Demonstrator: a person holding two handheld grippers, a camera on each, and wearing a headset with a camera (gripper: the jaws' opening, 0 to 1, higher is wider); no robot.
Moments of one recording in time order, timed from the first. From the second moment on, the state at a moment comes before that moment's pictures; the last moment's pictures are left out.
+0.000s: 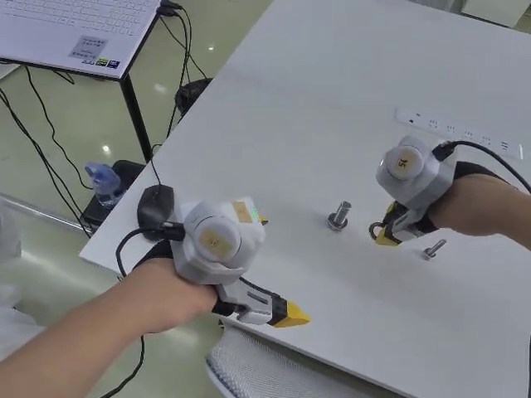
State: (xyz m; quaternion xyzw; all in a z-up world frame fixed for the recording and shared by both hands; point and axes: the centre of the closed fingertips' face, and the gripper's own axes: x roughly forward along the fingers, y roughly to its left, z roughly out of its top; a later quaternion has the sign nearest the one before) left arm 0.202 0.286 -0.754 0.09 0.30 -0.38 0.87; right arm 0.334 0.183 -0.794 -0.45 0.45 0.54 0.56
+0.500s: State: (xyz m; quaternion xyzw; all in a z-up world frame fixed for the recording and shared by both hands) left arm 0.204 0.281 -0.762 0.08 0.31 -0.38 0.87; right arm 0.349 0.200 -0.776 -0.45 0.43 0.55 0.56
